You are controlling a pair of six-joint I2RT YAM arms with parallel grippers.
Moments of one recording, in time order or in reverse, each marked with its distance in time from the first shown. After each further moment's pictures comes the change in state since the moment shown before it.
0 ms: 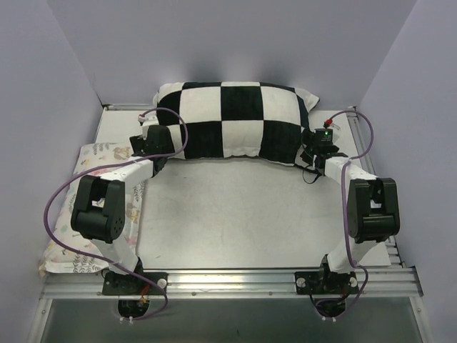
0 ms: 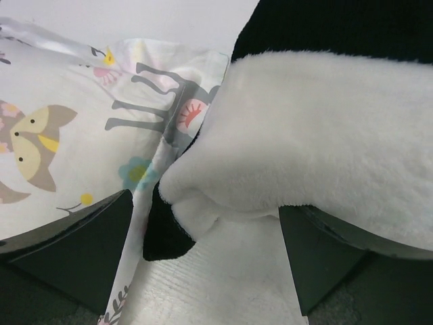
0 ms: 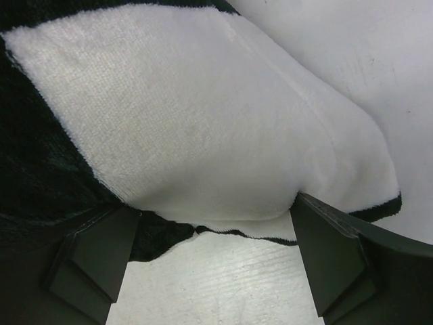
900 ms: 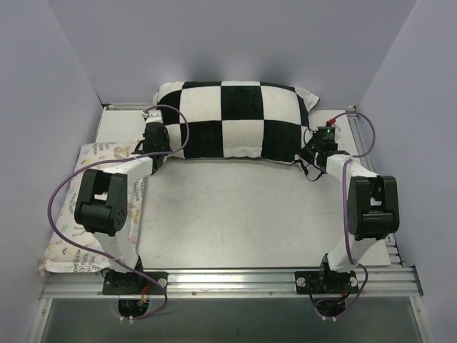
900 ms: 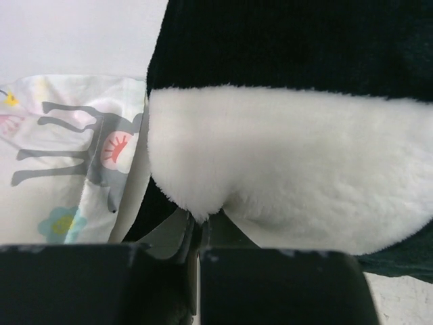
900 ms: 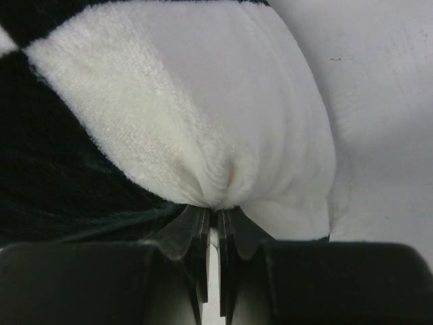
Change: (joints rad) left arm 0.036 0.080 0.024 0.142 0.251 0.055; right arm -0.021 0.035 0.028 0.006 -0.114 0.120
